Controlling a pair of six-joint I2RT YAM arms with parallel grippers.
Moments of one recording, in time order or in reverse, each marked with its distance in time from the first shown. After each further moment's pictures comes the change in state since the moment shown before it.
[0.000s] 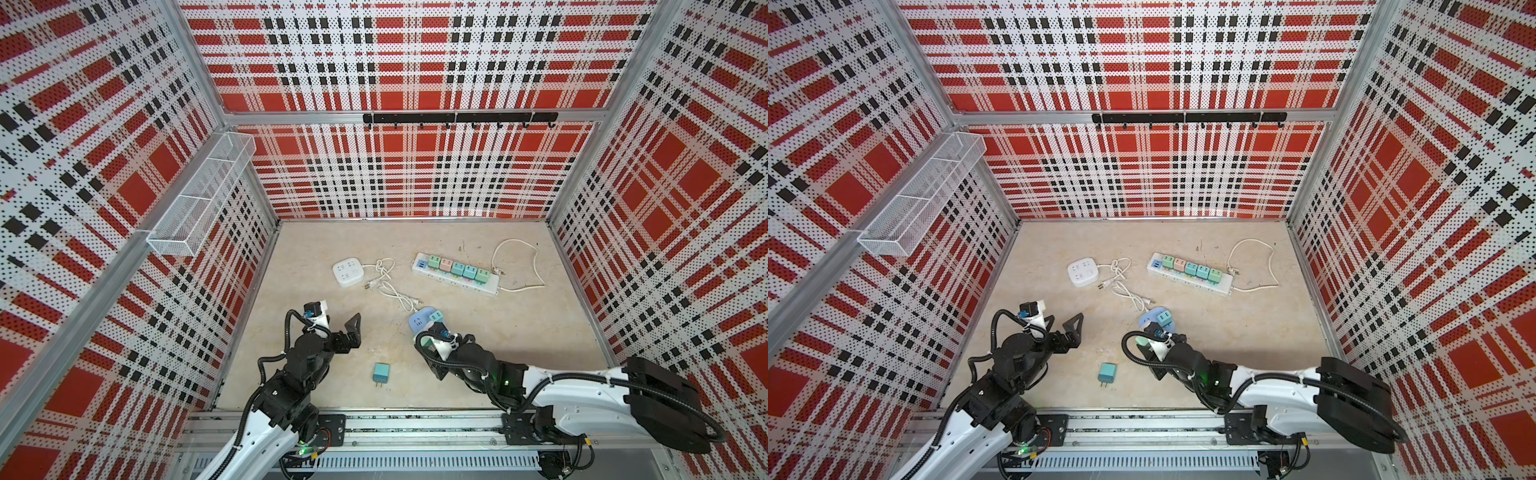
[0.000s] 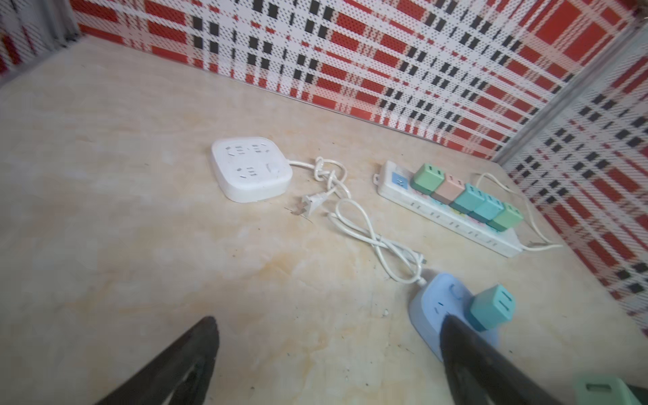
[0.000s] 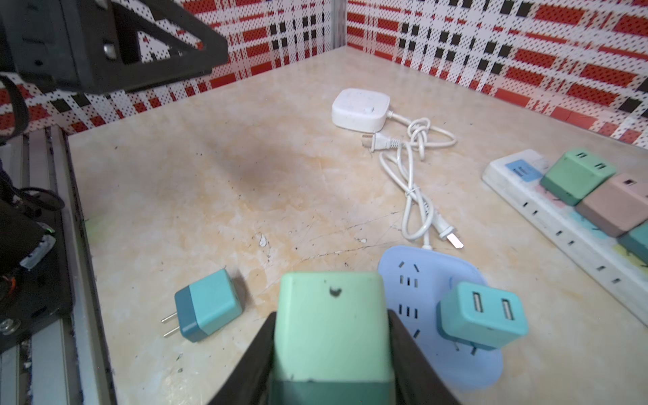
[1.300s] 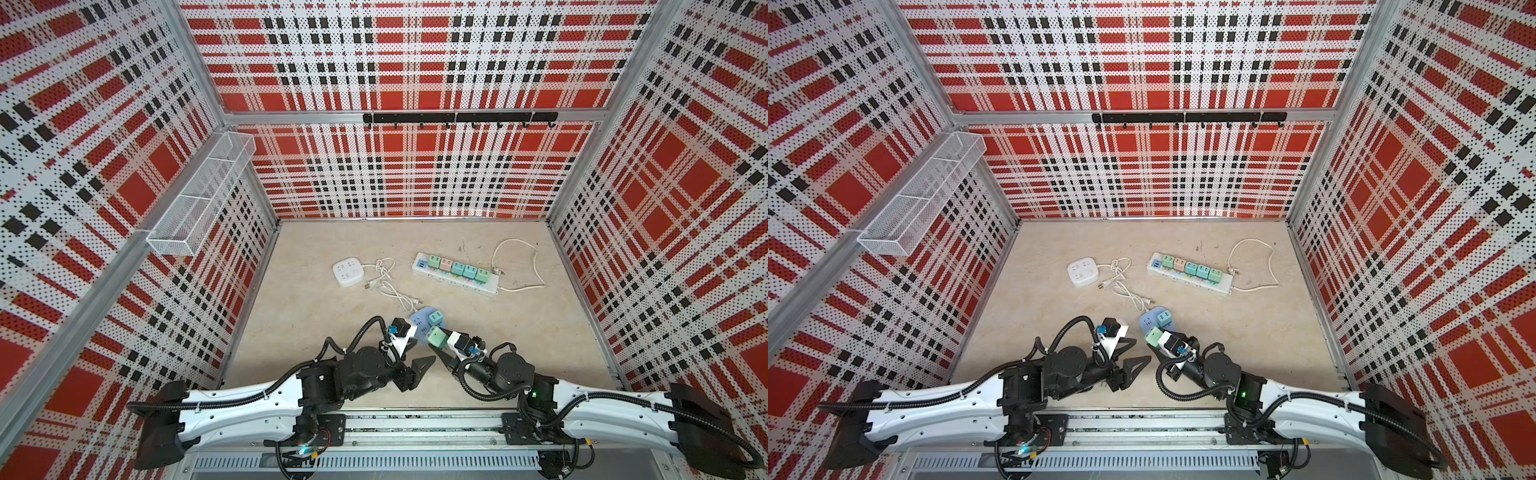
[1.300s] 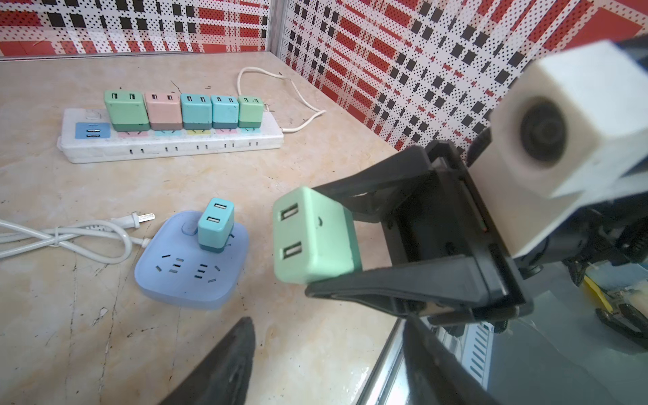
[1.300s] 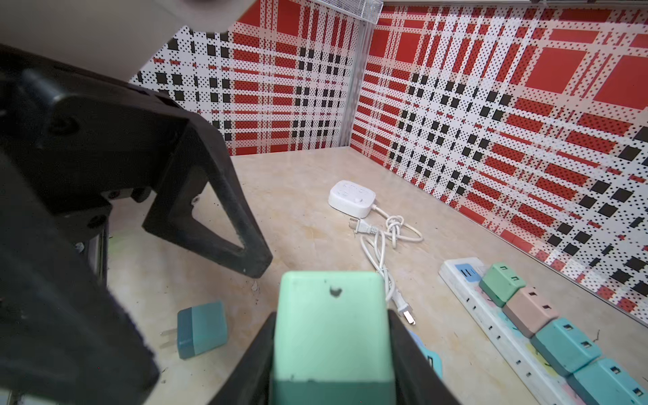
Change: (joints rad) left arm -0.747 0.497 0.235 0.254 -0.026 0.039; right arm -0.007 -0.282 -0.169 0.172 -0.084 -0.277
